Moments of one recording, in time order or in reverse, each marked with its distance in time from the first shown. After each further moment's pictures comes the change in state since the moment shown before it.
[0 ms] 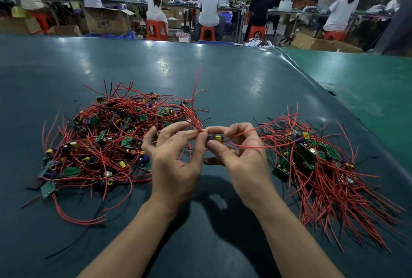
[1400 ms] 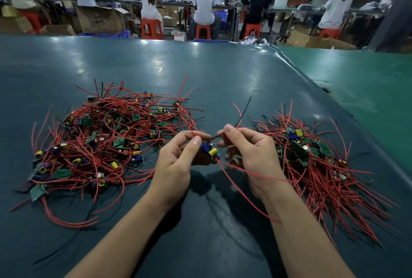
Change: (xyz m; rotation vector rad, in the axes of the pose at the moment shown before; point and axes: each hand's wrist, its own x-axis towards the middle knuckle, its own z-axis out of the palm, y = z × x) left_hand -0.003 0.005 0.003 -0.772 -0.365 -0.557; right_hand 0.012 -0.017 -0.027 -0.151 0.176 0.230
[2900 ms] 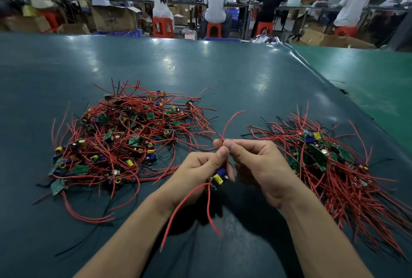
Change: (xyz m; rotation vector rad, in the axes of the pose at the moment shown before) left_hand -0.003 0.012 -0.006 0.029 -0.411 -0.265; right_hand -0.005 0.004 0.000 -0.070 -0.309 0.104
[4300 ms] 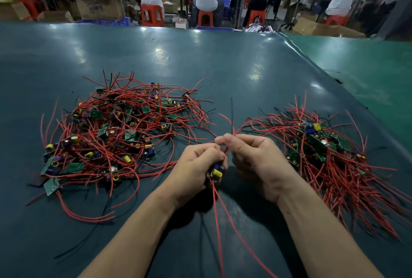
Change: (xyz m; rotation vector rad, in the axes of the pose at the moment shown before) left_hand 0.004 -0.002 0.002 -0.123 0.121 -0.006; right_hand 0.004 0.005 0.003 0.152 0.074 0.117
